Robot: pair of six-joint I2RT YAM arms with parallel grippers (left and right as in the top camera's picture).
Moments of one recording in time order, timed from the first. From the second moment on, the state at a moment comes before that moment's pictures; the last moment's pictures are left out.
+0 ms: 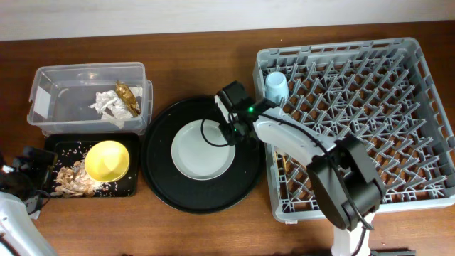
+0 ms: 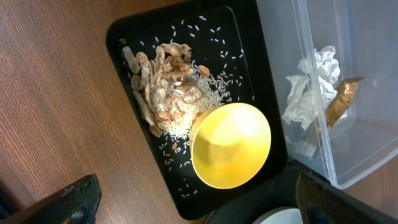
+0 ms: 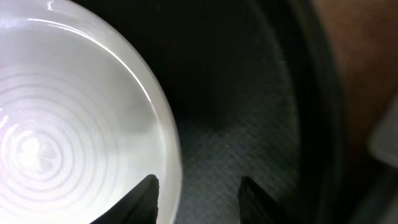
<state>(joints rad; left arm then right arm) 0.79 1.29 1.23 -1.12 0.19 -0.50 0.57 2.02 1.41 -0.60 -0.03 0.04</state>
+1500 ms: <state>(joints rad) 0.79 1.29 1.23 -1.12 0.19 -0.50 0.26 1.87 1.85 -0.86 0.66 0.00</state>
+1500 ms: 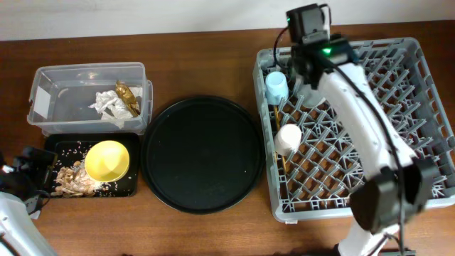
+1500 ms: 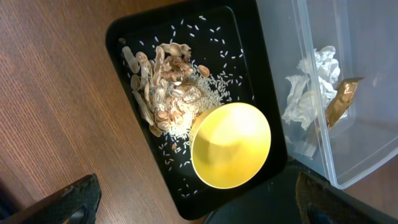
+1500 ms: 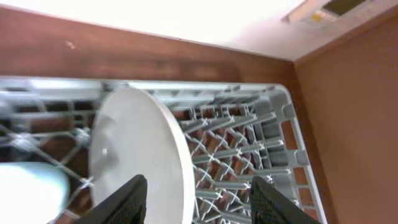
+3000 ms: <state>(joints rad) 0.79 1.29 1.23 -1.12 0.19 -0.50 1.09 2.43 1.86 -0.20 -0.26 -0.34</state>
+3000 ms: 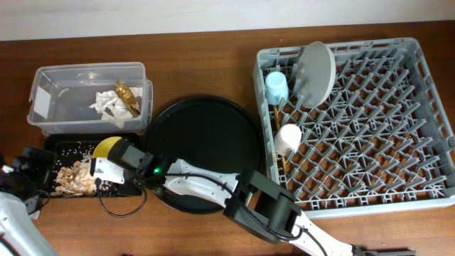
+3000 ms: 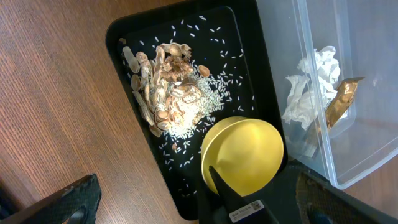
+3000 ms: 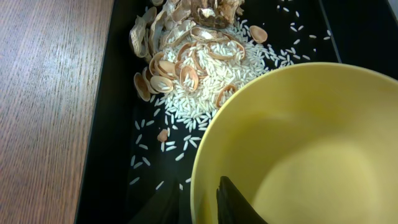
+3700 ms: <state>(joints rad) 0.79 1.29 1.23 -1.12 0.19 -0.50 0.77 2.07 1.85 -1.12 -0.25 -0.29</state>
